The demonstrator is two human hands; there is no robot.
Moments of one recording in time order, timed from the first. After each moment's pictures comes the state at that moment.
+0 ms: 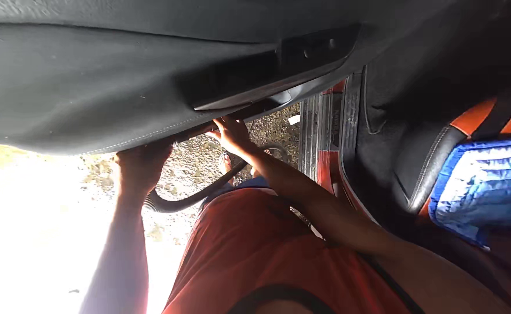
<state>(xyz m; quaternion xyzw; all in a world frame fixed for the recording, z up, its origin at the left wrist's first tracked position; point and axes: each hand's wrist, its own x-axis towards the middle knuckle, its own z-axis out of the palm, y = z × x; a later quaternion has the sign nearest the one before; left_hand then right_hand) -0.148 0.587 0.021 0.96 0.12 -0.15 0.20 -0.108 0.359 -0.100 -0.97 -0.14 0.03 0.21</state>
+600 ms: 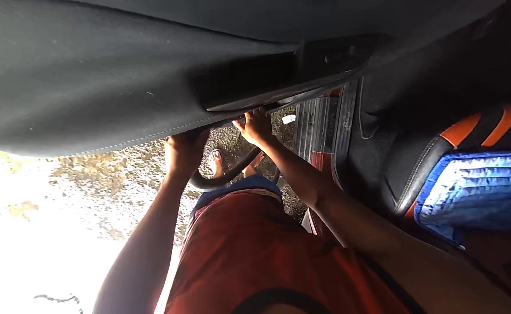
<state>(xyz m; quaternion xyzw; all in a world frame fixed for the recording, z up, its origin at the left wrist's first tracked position) -0.123 0.510 -0.042 0.93 0.11 -0.16 0.31 -0.081 0.301 -0.158 -0.95 0.02 0.24 0.19</state>
